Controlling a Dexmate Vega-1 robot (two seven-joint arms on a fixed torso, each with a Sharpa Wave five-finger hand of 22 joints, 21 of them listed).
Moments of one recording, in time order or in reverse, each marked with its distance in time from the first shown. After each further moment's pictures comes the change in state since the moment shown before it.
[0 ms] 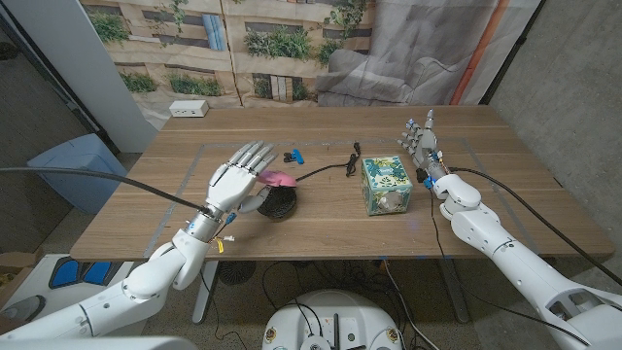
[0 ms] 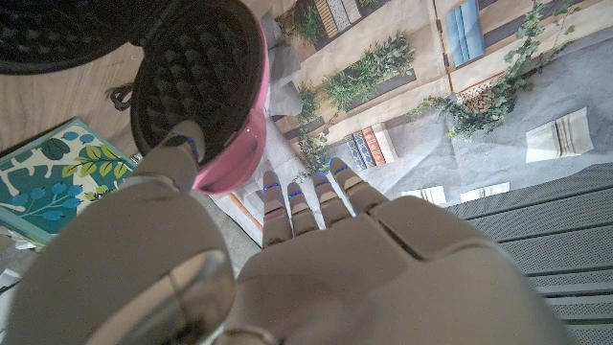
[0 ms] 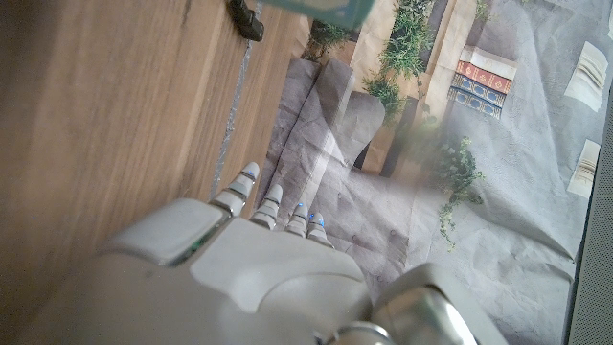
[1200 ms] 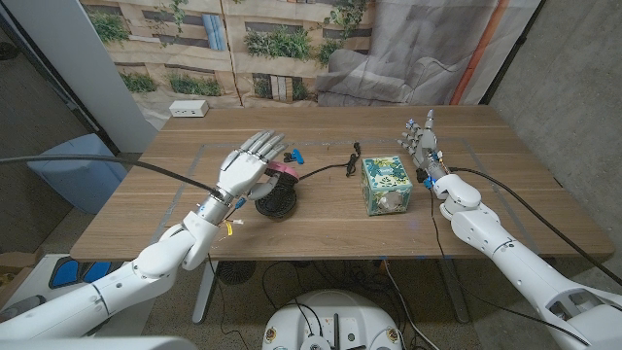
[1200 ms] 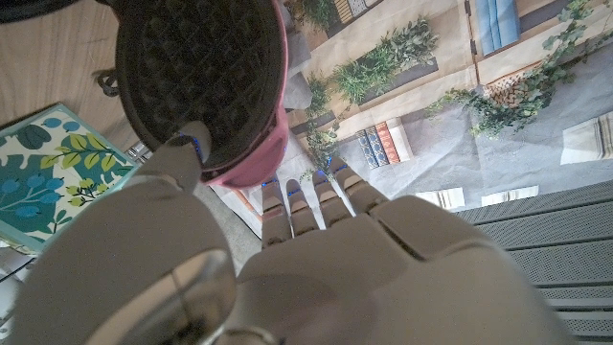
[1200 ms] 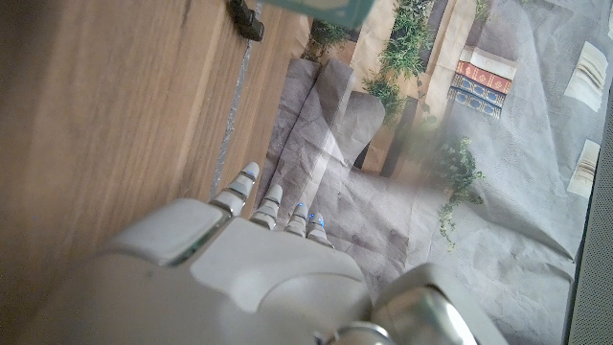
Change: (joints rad) left arm -0.103 -0.043 0.017 0.010 0.025 -0.075 -0.097; left_hand 0.011 0.011 -0.021 -0.001 0.000 0.041 -0.005 0.000 0.000 0.030 -0.005 0.000 0.000 0.021 0.000 0.000 0.000 0.018 -0.004 0.000 0.000; right arm 0.000 0.000 0.000 0.000 0.000 0.001 0.000; right_hand 0.000 0.000 0.000 0.000 0.000 0.000 0.000 0.000 0.000 0.000 0.000 0.000 0.000 0.000 0.000 0.000 0.000 0.000 0.000 0.000 0.000
